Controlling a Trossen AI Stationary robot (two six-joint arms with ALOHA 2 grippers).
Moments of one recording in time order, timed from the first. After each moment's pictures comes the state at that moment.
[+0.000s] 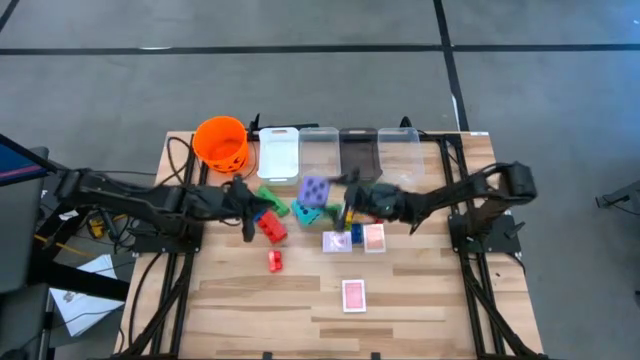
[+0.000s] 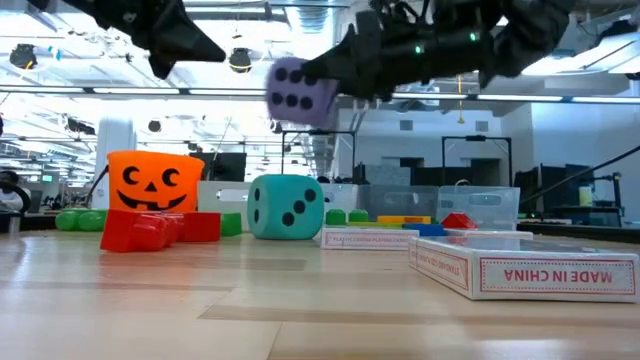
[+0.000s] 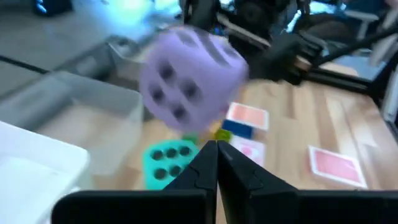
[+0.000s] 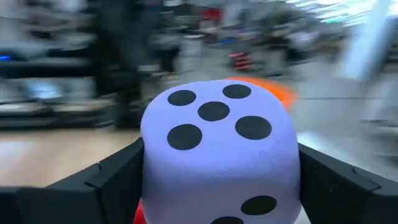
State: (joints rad) left arm -0.14 0.81 0.58 -0.12 -0.43 -0.25; right arm 0.00 1.62 0.76 0.82 0.34 -0.10
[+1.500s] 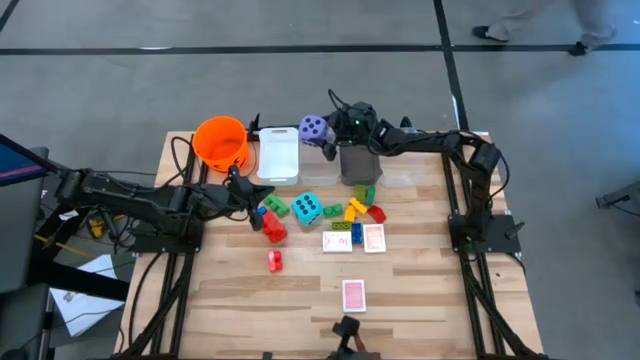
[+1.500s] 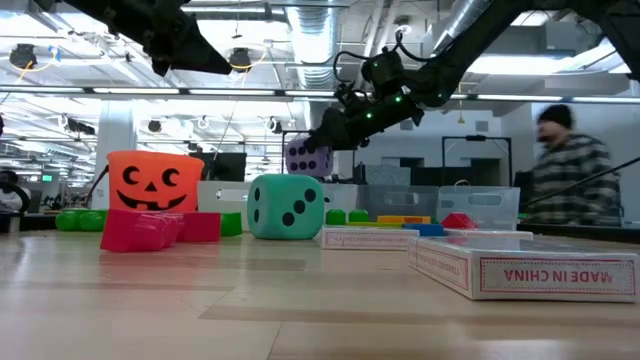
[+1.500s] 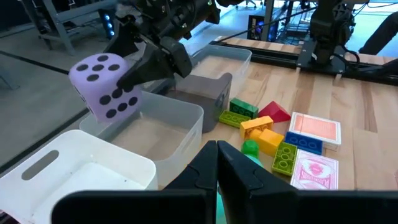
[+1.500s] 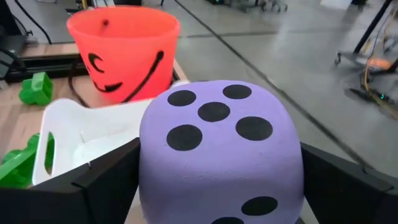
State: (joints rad) left arm -0.11 0.87 0.58 -0.07 -0.62 -0.16; right arm -0.58 1.93 1.24 0.36 -0.16 -0.15
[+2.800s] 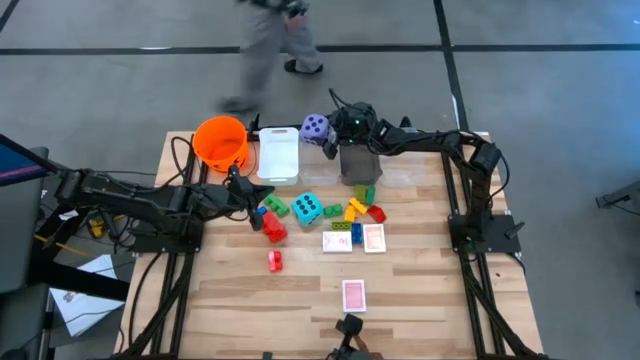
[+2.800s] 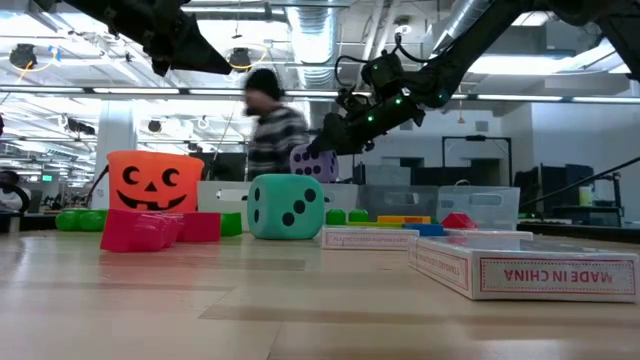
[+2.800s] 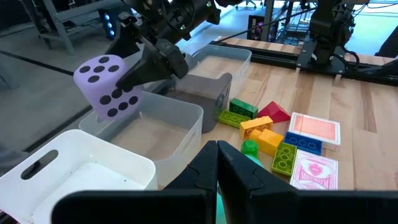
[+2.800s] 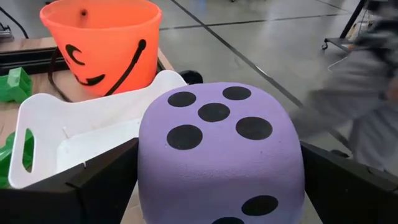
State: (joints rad) left arm -0.11 0.87 0.58 -0.07 -0.62 -0.16; right arm -0.59 1.93 1.24 0.34 -0.11 -0.13
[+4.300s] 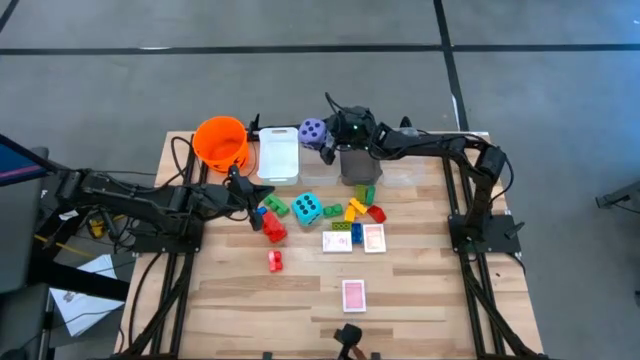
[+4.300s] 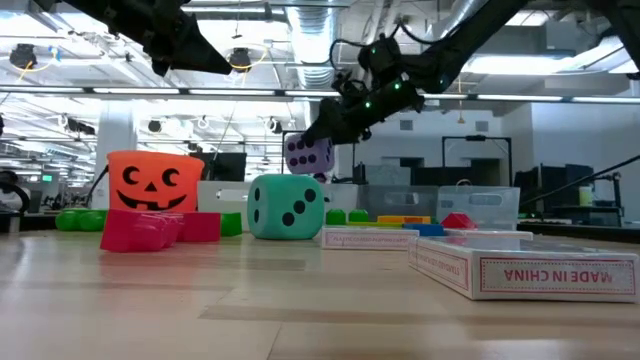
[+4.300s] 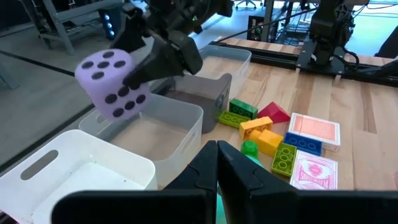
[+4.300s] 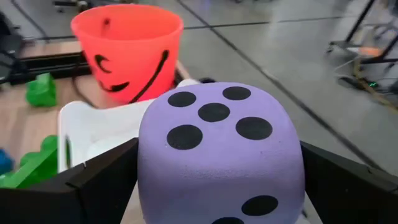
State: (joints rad) left arm -0.11 0.87 0.58 -0.07 -0.62 -0.16; right arm -0.52 1.87 1.24 0.28 -0.04 -0.12
